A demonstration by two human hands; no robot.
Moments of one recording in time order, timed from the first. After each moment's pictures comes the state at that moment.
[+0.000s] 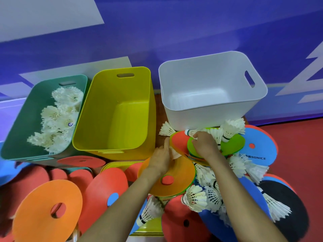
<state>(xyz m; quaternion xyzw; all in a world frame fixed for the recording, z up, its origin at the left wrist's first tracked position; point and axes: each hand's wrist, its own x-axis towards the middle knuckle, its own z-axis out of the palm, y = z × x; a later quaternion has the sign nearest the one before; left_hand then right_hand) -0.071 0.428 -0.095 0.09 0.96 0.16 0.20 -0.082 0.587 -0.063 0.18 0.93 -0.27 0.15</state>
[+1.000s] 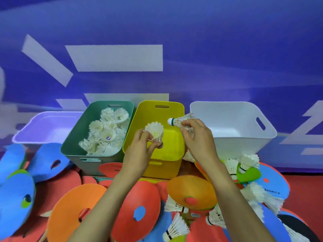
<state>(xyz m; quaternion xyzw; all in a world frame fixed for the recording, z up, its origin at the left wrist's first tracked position) -0.045 0.269 0.072 0.08 0.92 0.36 -0.13 -0.059 0.450 0.096 -0.05 0.90 -0.37 -0.20</state>
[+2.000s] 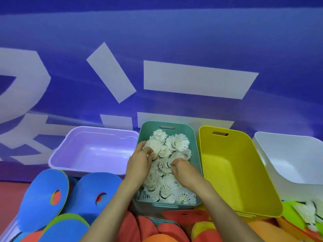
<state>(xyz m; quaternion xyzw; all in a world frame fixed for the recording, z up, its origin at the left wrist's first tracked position) -0.195 -0.008 0.016 0.00 0.94 0.34 -0.06 -0.190 0.164 0.018 -0.09 0.97 -0.16 0.14</state>
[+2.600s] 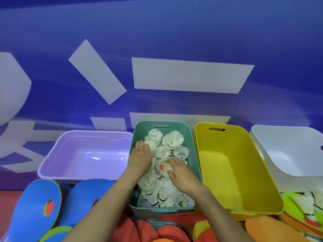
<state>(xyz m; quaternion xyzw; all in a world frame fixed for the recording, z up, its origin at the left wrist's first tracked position) -0.248 0.006 -0.006 0.07 0.99 0.03 0.11 -0.186 0.167 0.002 -0.11 0.96 -0.24 0.09</state>
